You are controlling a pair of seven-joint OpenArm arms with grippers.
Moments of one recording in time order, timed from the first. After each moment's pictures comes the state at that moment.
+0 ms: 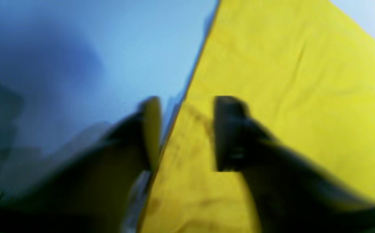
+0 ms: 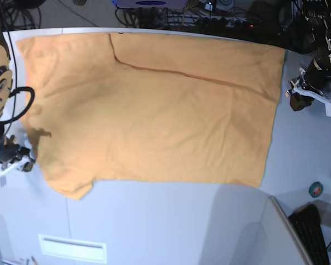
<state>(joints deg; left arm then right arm) 20.8 -17.3 -34.1 90.8 -37.7 -16.4 40.9 32.5 20.9 31.7 15.7 -7.5 29.3 -12.6</state>
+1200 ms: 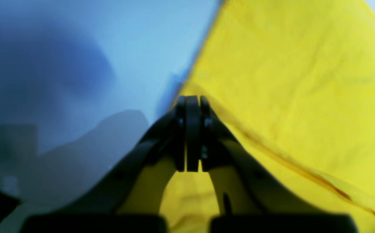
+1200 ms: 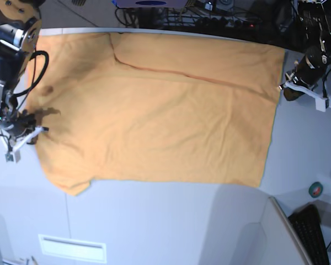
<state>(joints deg) 19.7 -17.2 -30.8 84.7 -37.6 -16.3 41.3 12.8 11.3 29.0 48.0 -7.8 28.3 -22.6</state>
